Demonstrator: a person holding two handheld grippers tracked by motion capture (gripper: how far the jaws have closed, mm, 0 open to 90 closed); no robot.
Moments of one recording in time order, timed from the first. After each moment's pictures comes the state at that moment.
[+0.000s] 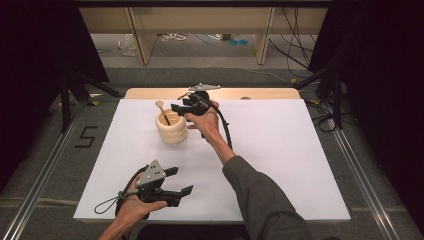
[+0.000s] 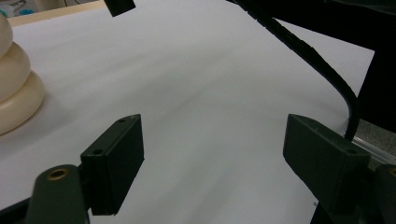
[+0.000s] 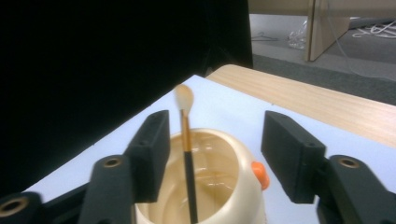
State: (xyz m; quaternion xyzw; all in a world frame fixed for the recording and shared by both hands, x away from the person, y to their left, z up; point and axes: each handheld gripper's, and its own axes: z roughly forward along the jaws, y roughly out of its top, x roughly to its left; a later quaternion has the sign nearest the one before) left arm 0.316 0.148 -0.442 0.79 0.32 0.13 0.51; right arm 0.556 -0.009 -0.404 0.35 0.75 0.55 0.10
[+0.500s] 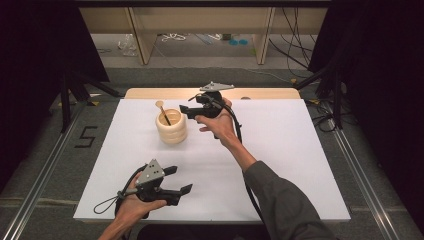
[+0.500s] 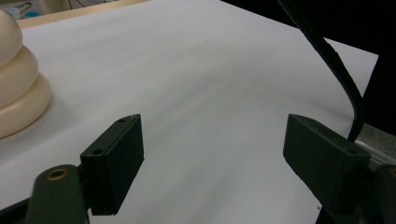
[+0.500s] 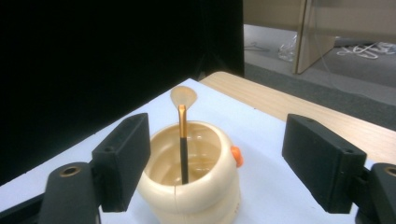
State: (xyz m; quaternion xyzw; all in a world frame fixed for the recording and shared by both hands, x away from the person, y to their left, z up) left arm 0.317 0.150 -0.440 0.78 0.33 0.13 0.52; right arm 0.528 -0.047 -0.377 0.33 0.76 0.55 0.14
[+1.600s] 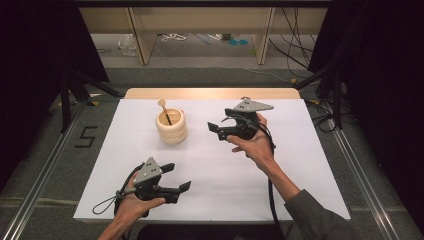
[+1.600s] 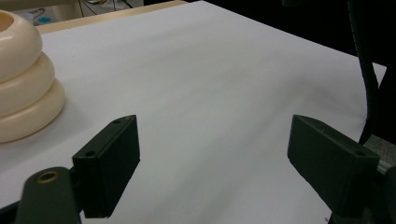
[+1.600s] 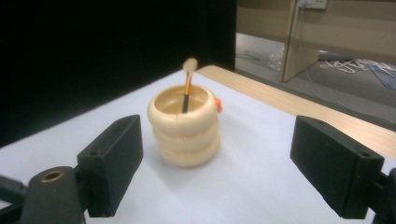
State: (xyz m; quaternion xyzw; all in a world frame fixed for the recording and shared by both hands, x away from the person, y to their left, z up) left arm 0.318 0.153 -0.439 0.77 0.34 0.14 0.53; right arm 0.454 -0.133 -0.371 0.31 0.76 0.55 0.16
